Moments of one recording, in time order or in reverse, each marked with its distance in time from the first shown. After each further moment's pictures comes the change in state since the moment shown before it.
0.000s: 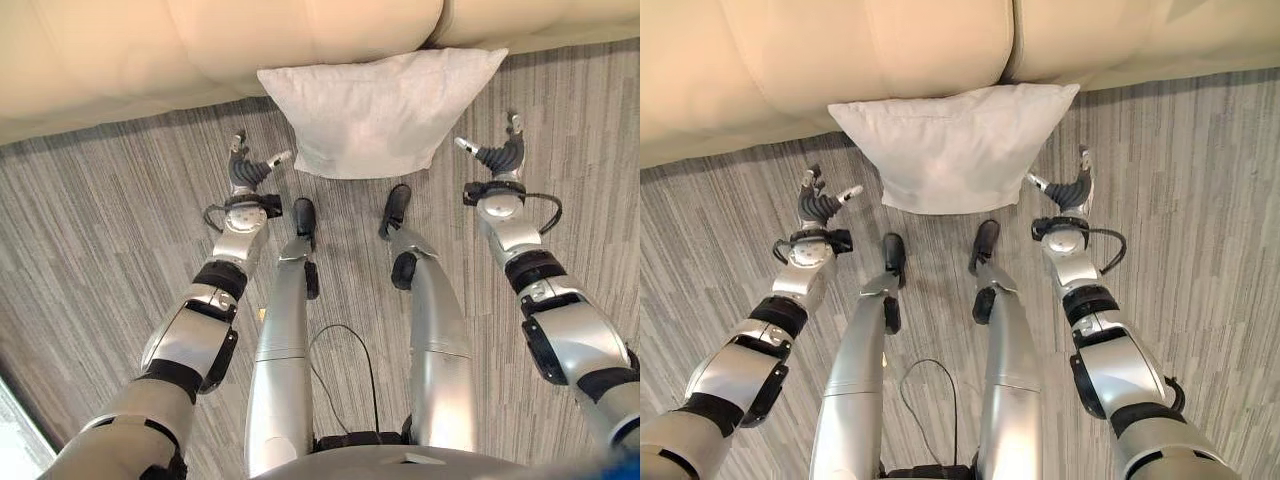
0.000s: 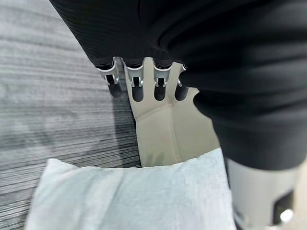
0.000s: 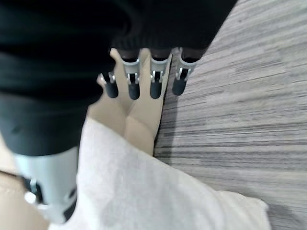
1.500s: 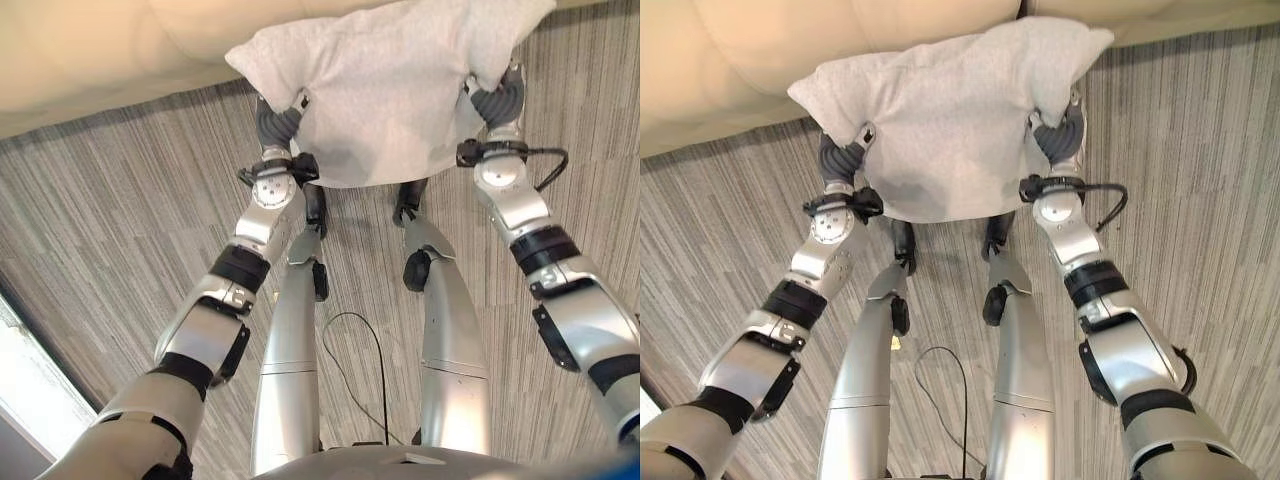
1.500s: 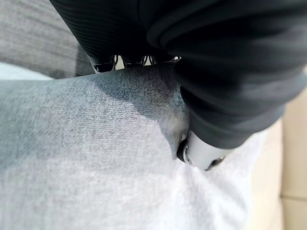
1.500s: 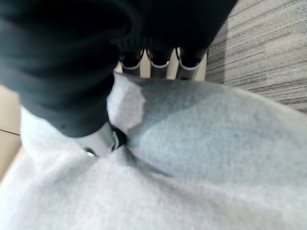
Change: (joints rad) left arm 0.080 -0.085 -0.024 -0.421 -0.093 0.011 0.071; right arm 0.047 0.003 0.070 -0.288 -0.014 -0.004 0.009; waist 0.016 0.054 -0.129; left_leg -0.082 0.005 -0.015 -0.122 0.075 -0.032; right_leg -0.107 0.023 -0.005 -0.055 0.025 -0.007
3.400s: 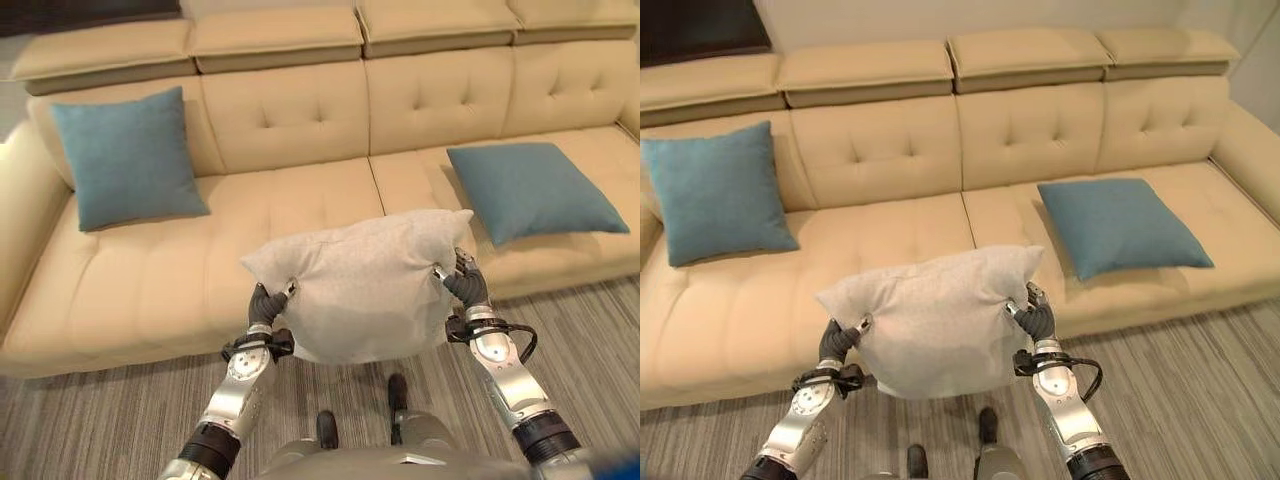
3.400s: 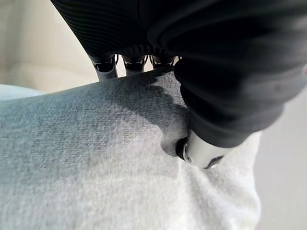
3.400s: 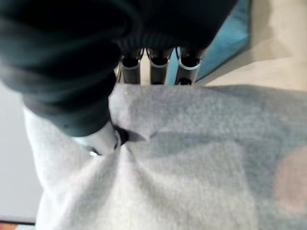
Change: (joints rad) left arm 0.837 -0.043 -0.010 -0.184 0.096 0.050 -0.192; right arm 0.871 0.120 -0.067 -0.385 -0.080 0.003 0.251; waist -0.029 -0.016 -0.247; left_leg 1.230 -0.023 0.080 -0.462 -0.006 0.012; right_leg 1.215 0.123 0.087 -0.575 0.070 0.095
